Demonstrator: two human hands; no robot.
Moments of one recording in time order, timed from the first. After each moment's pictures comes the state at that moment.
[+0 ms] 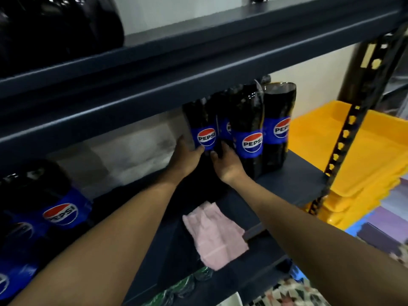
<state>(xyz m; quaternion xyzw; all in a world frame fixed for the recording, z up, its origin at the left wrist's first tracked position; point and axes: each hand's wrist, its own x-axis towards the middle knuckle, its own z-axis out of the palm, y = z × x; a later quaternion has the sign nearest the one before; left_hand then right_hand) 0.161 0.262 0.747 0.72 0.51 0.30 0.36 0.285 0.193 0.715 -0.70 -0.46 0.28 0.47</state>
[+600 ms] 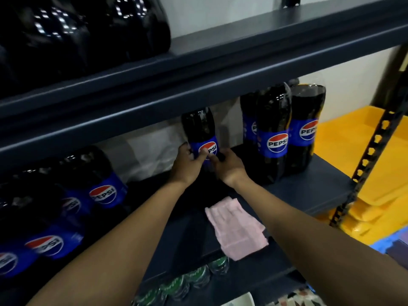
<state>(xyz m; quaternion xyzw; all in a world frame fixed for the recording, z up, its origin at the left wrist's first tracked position) 0.093 0.241 0.742 0.66 0.52 0.37 0.39 0.230 0.194 0.724 -0.68 -0.48 0.32 0.45</state>
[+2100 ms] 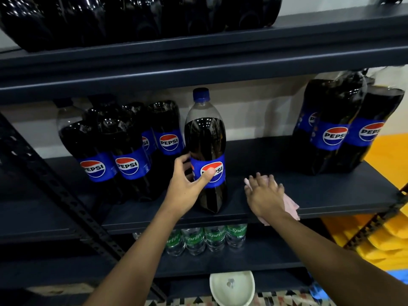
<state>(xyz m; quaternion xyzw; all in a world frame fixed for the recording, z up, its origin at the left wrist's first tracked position) -0.063 0.057 0.726 0.57 0.52 0.49 0.41 0.173 0.098 0.627 -0.74 -0.67 0.06 0.05</state>
